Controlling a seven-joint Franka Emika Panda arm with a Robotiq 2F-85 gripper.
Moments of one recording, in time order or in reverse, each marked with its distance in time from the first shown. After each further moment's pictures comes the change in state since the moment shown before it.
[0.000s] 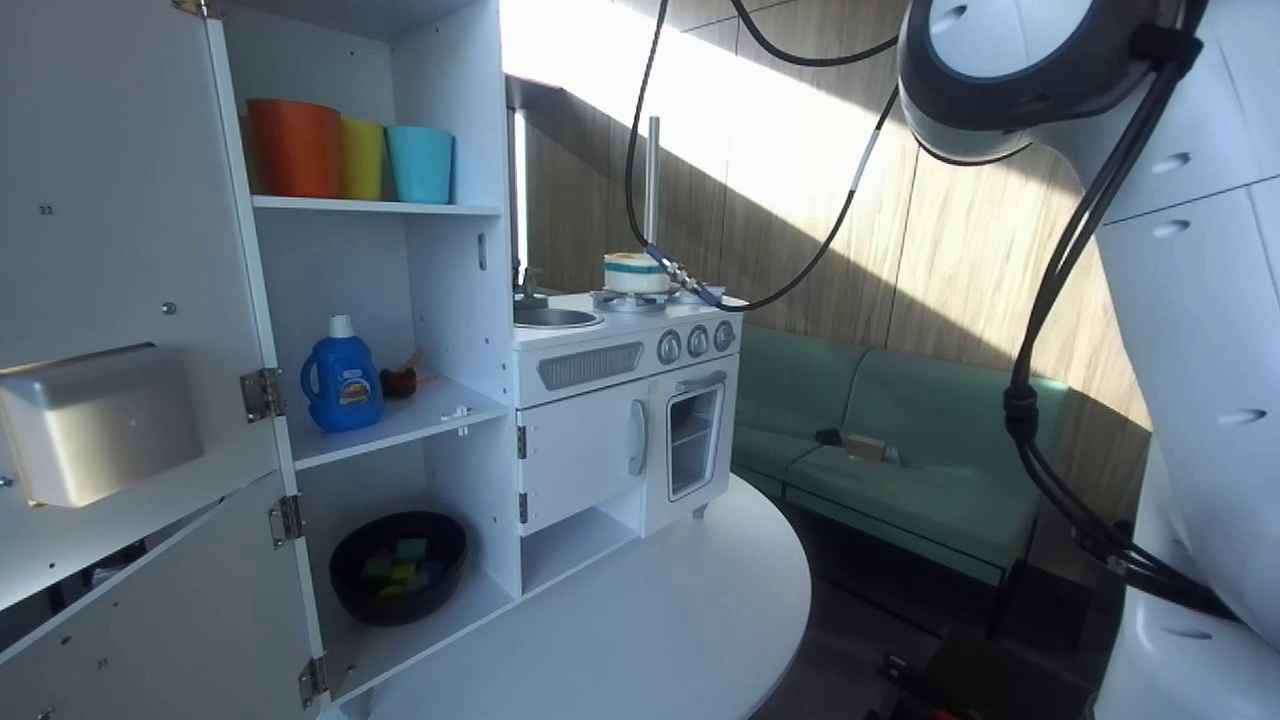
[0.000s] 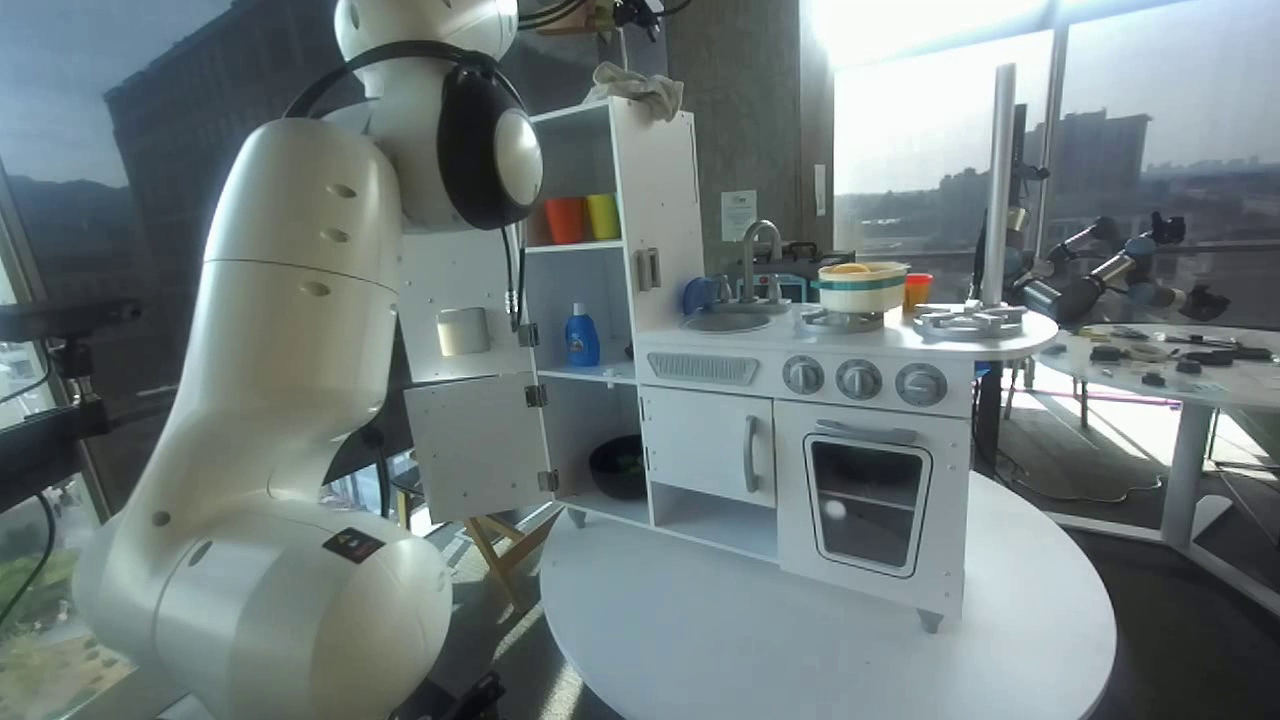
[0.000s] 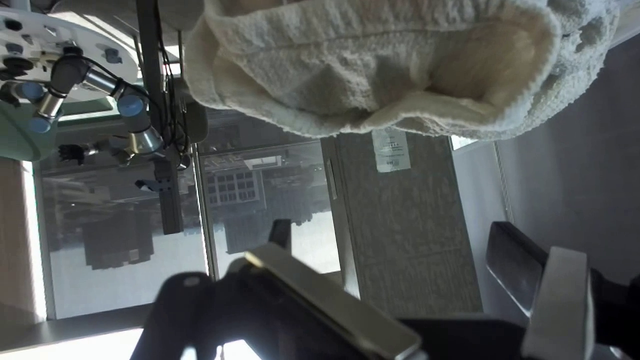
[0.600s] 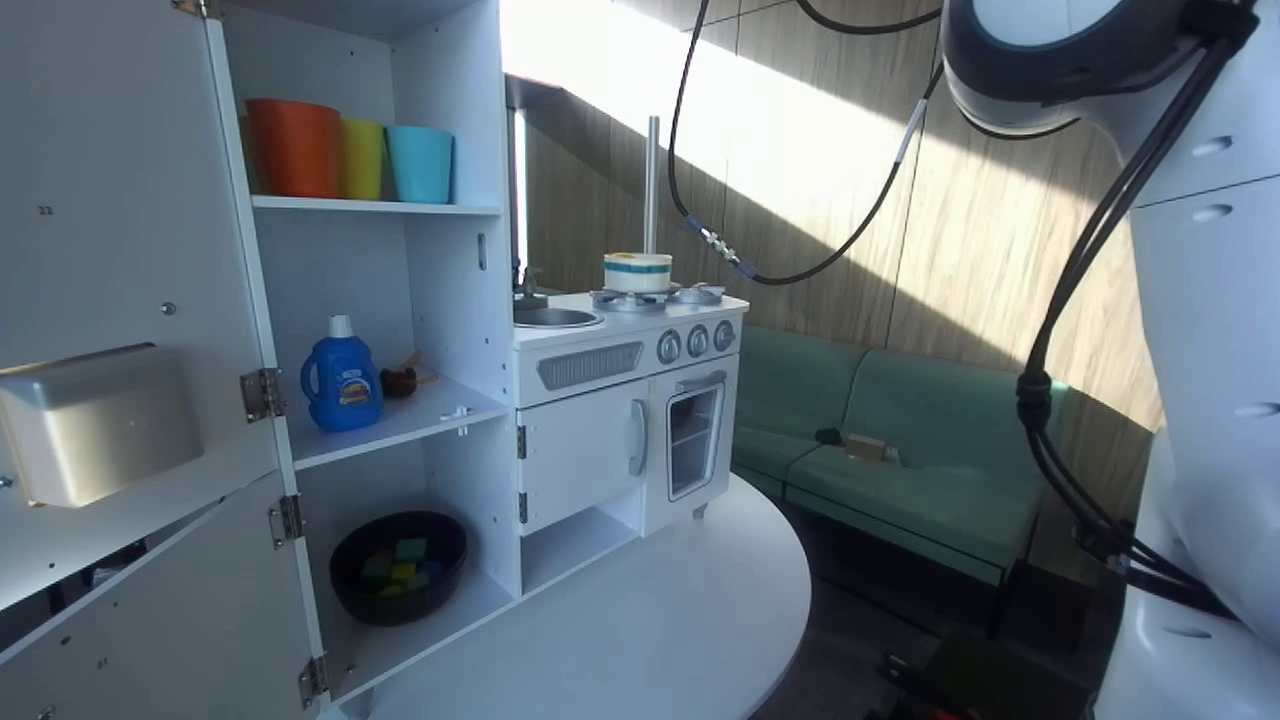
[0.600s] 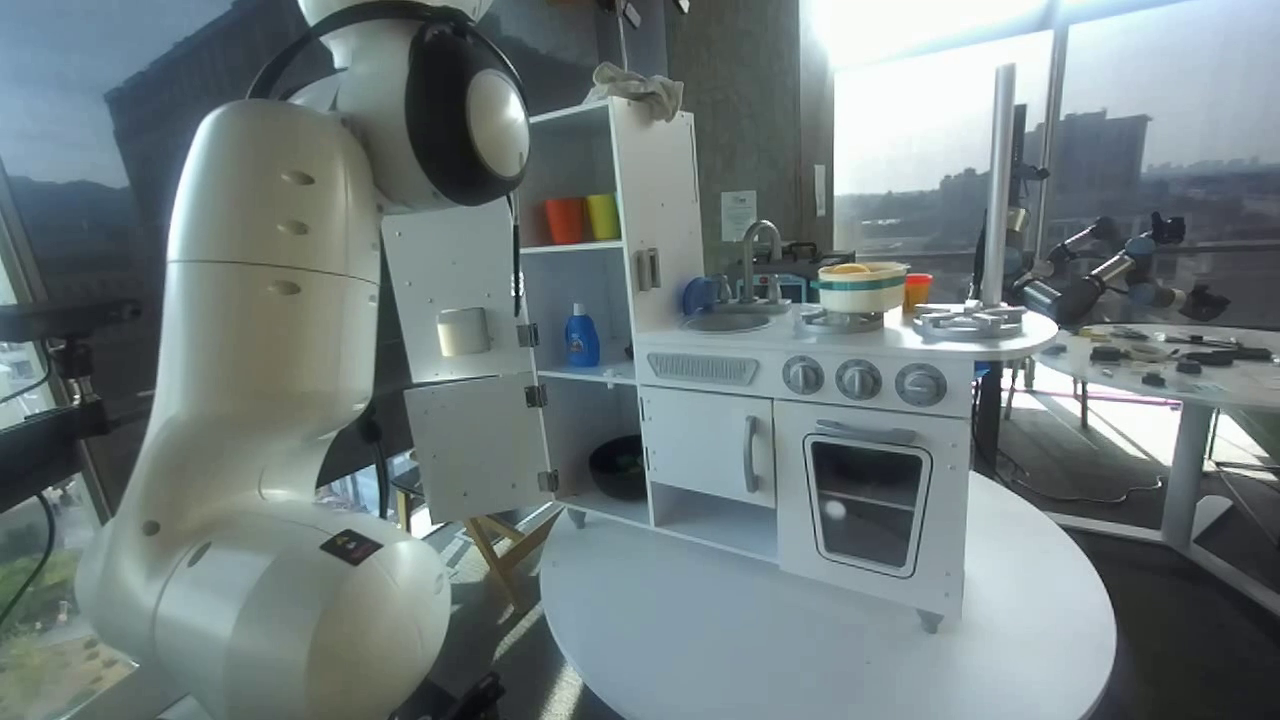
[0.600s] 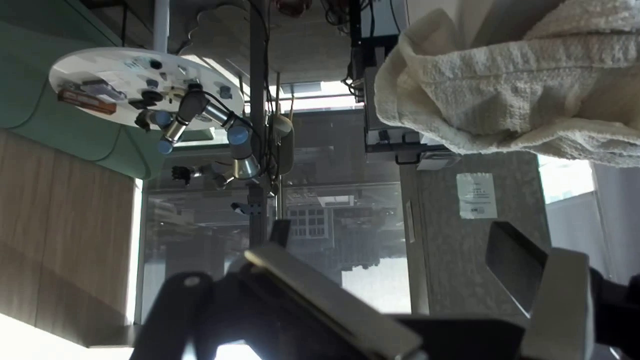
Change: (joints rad) arm -0.015 -0.094 -0.067 -0.012 -0.099 -0.238 -0.001
